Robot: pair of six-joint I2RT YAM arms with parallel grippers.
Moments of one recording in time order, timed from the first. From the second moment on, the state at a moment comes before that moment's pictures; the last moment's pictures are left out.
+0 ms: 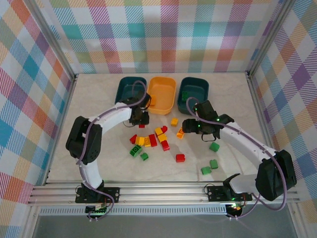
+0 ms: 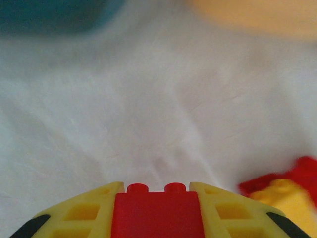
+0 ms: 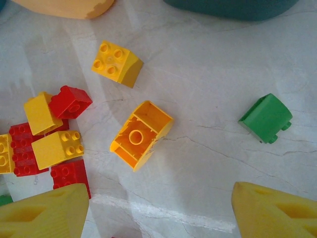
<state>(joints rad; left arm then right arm) -0.50 1.82 1.38 -0.75 -0.08 -0.49 0.51 1.30 0.94 -0.65 -0.02 0.45</state>
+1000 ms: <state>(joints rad) -0.16 2.34 2.18 -1.04 0.08 -0.45 0.40 1.10 0.89 -0.74 -0.01 0.46</state>
